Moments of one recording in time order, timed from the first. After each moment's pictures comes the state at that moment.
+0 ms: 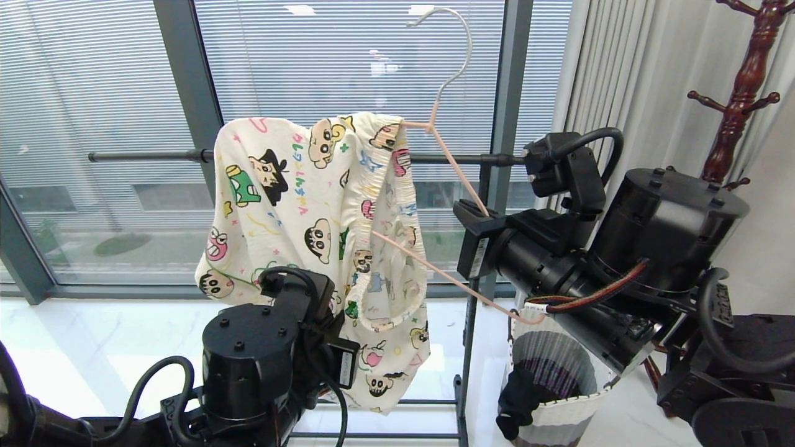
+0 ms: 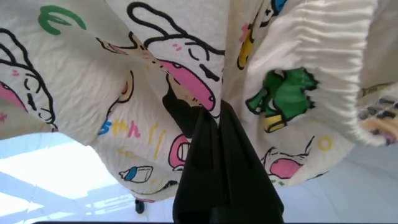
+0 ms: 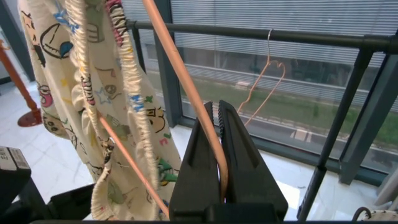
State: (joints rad) left arm -0.74 1.74 -0.40 -0.99 0.51 0.00; right arm 0.97 1.75 -0.91 -0.98 -0.33 0.11
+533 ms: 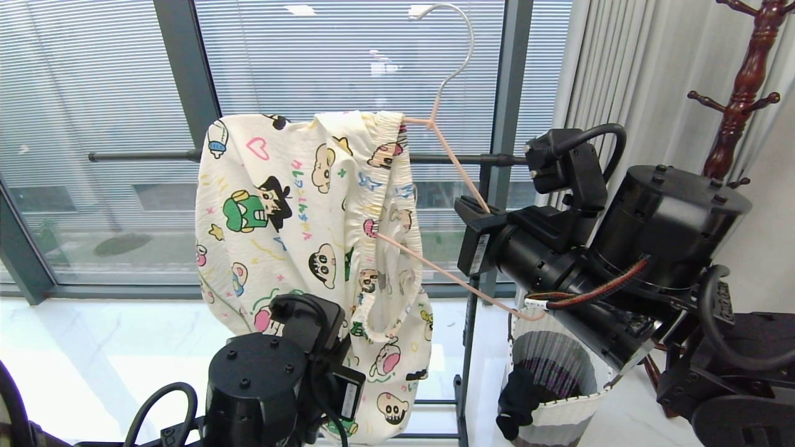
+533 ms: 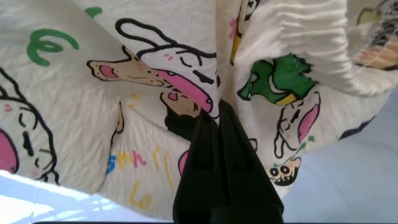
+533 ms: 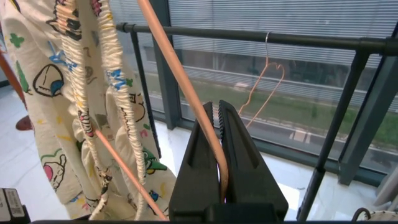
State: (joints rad) left arm -0.80 1.74 -0.34 -1.00 0.52 0.01; right arm 0.97 1.75 -0.92 -0.98 -0.33 0.12
